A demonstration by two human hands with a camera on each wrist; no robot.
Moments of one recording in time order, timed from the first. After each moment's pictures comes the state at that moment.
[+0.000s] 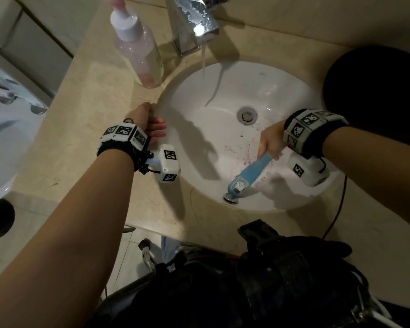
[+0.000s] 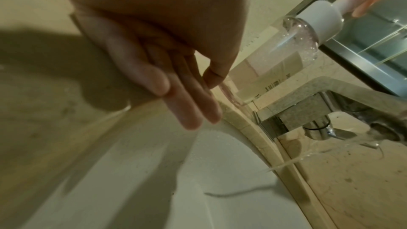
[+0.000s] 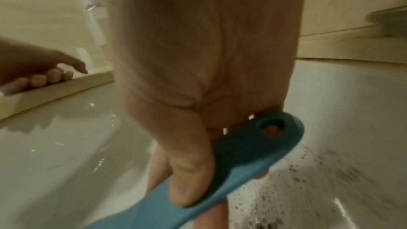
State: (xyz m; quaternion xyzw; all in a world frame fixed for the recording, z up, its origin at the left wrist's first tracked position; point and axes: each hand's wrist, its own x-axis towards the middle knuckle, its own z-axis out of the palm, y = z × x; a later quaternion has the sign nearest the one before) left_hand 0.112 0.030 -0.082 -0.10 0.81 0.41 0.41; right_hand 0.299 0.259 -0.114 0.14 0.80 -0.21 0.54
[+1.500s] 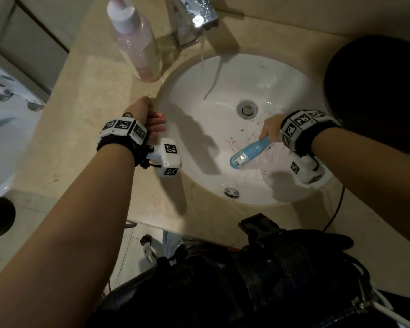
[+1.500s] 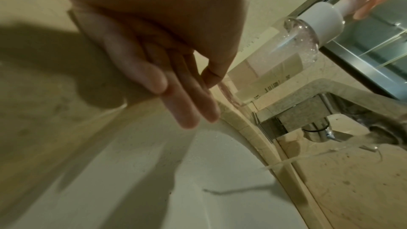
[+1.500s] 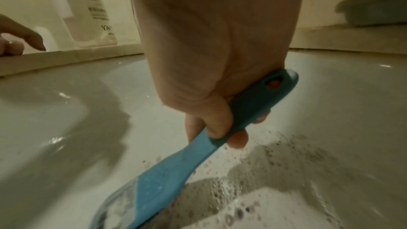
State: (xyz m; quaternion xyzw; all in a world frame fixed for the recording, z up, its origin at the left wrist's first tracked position) left_hand 0.110 0.029 -0.085 -0.11 0.80 0.42 0.41; right_hand 0.304 0.249 -0.128 0.24 0.87 -0.05 0.43
